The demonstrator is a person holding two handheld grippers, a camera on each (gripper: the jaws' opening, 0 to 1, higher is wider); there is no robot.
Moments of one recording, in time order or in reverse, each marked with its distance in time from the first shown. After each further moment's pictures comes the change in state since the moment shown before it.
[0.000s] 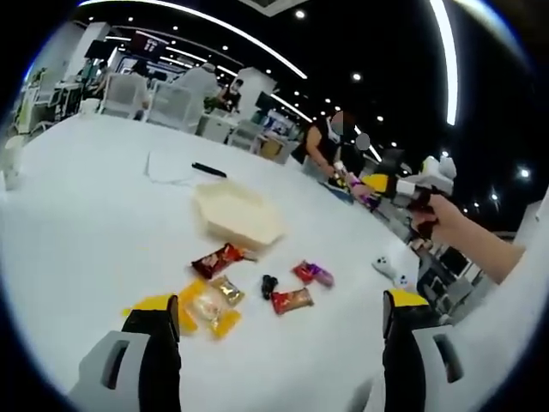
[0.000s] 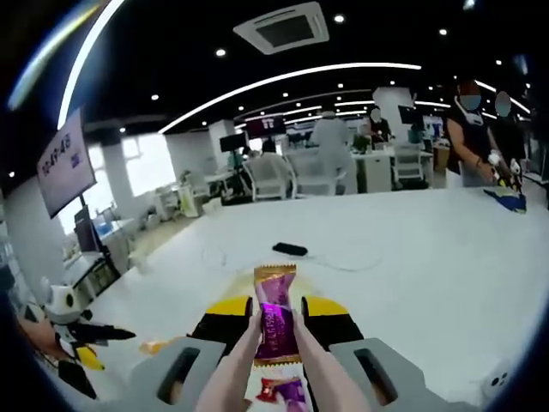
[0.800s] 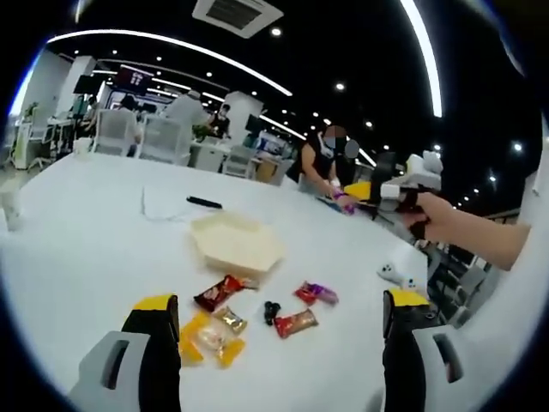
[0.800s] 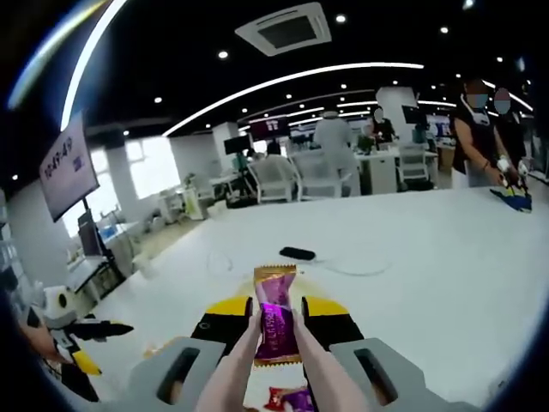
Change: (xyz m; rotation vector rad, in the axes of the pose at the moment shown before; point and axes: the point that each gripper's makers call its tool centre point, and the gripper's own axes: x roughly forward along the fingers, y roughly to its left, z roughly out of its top) left arm -0.002 -0.012 0.022 0.102 -0.086 0.009; right arm 0.014 0.010 0.006 0.009 -0.010 0.027
